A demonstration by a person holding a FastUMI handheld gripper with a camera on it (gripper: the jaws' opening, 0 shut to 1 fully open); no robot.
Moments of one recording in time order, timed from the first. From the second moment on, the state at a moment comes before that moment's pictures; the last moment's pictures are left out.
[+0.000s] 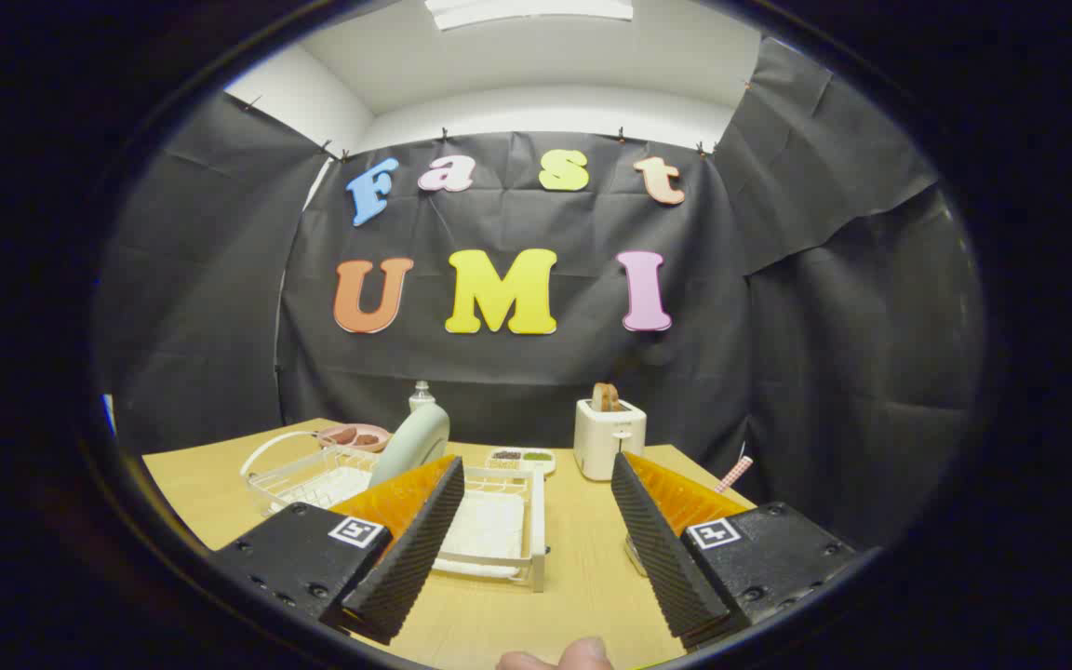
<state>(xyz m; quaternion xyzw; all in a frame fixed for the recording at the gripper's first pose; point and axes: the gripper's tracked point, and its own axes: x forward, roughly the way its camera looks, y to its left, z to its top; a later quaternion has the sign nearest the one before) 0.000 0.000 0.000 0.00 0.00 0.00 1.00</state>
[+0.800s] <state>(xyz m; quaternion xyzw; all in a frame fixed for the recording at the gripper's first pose) 0.006 0.016 0.004 -0.01 0.00 0.01 1.00</state>
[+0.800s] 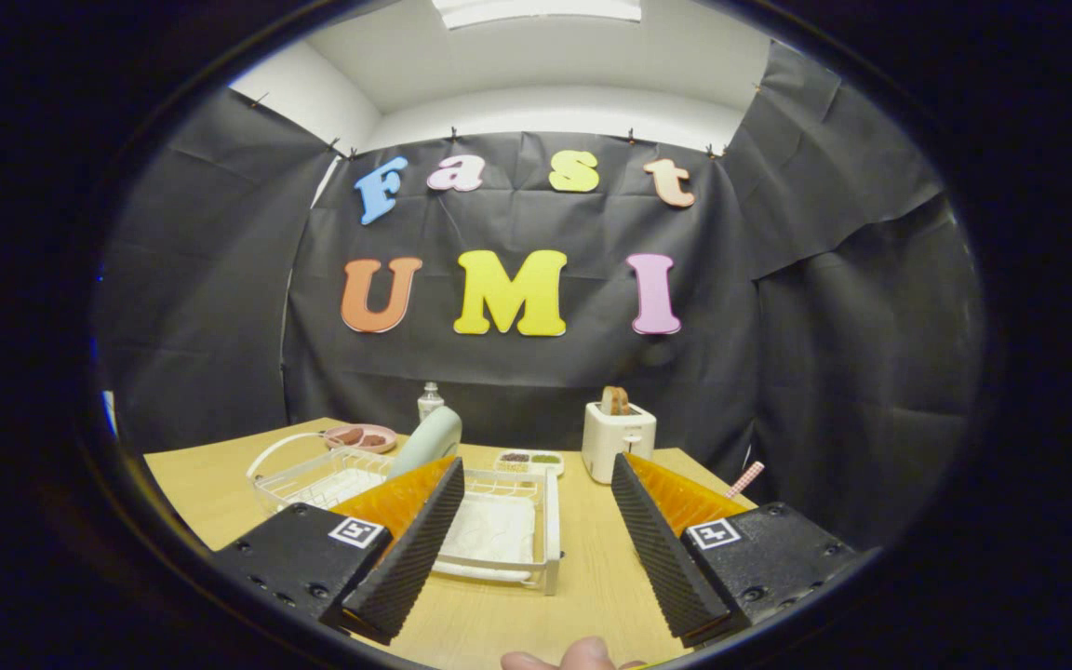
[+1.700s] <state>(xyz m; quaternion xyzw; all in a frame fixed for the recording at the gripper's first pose) 0.098 0.048 0.114 -0.02 0.10 0.11 0.99</state>
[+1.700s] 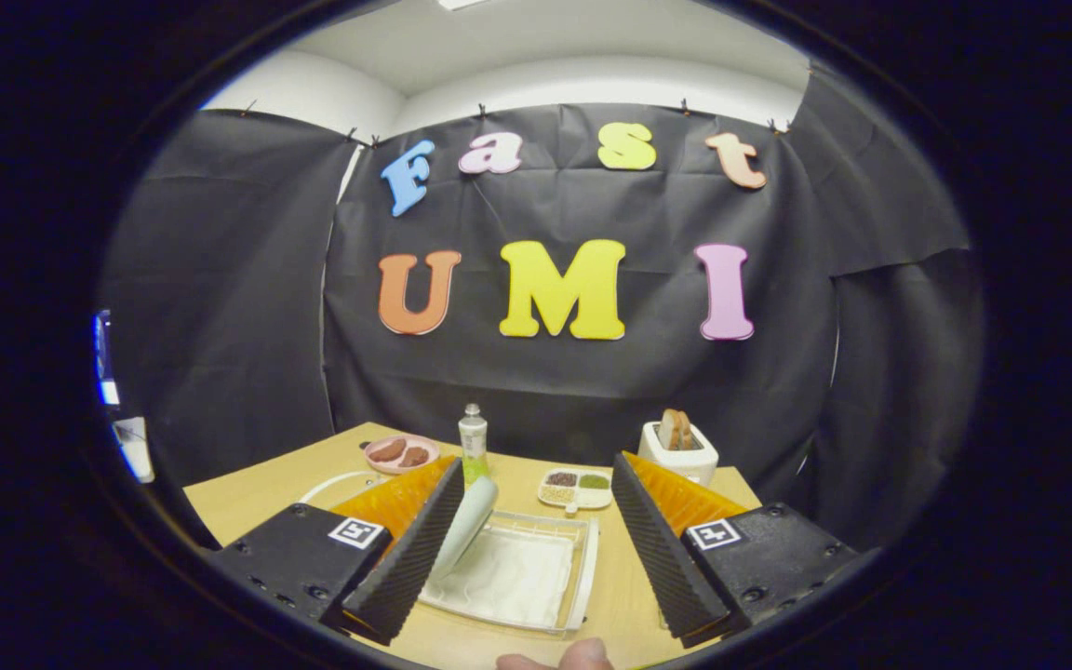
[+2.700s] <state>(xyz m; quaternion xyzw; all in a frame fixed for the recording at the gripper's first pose) 0.174 0.155 -0.021 0.05 0.46 0.16 0.87</state>
